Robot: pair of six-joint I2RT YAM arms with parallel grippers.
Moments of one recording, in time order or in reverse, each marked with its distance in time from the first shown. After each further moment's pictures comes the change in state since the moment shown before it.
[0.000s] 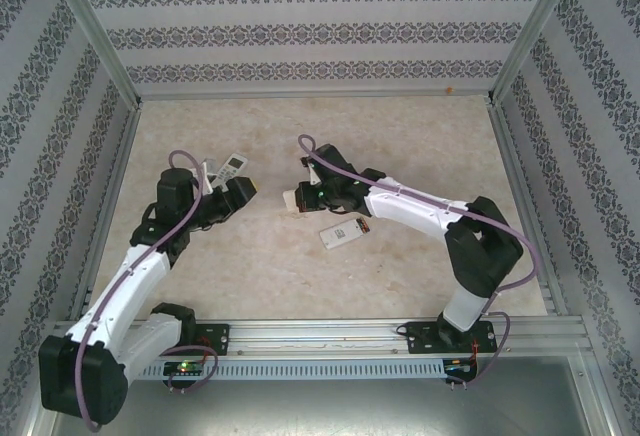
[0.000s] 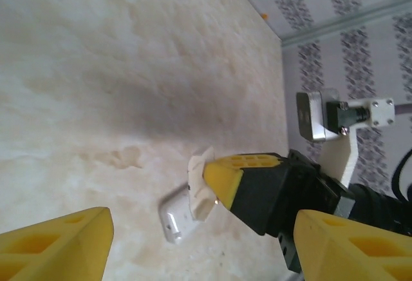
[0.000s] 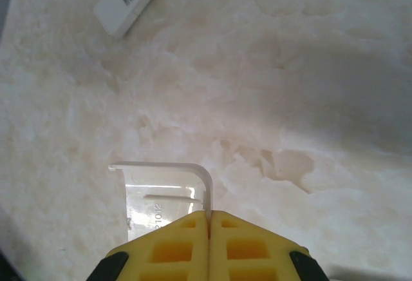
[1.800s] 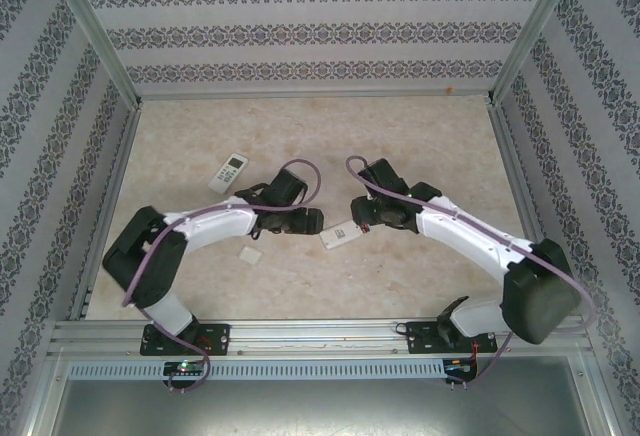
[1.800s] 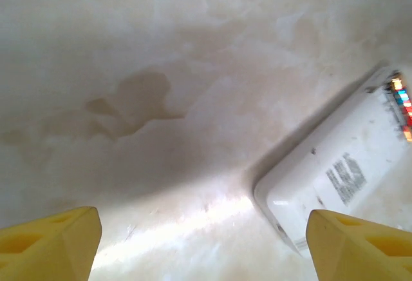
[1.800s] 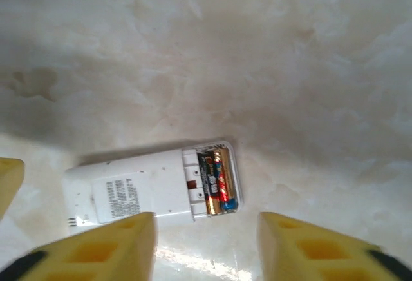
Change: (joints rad) left arm -0.487 0.639 0.315 -0.195 -0.495 0.277; right arm -0.128 -0.355 -0.264 -0.286 0.305 -0.235
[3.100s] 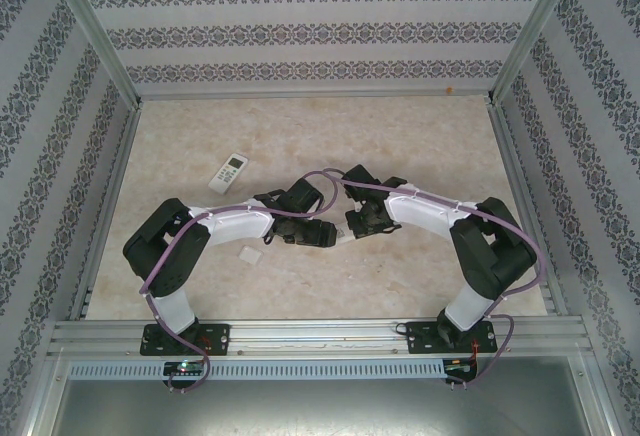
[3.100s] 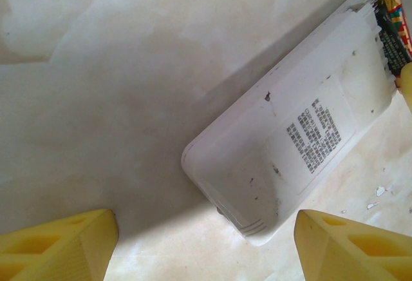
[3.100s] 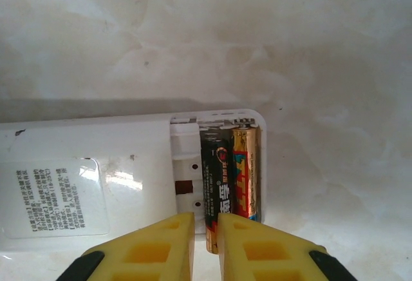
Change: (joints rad) left arm -0.077 0.160 0.056 0.018 0.127 -0.022; right arm -0.015 0.320 0.060 -0.057 -0.063 -0.049
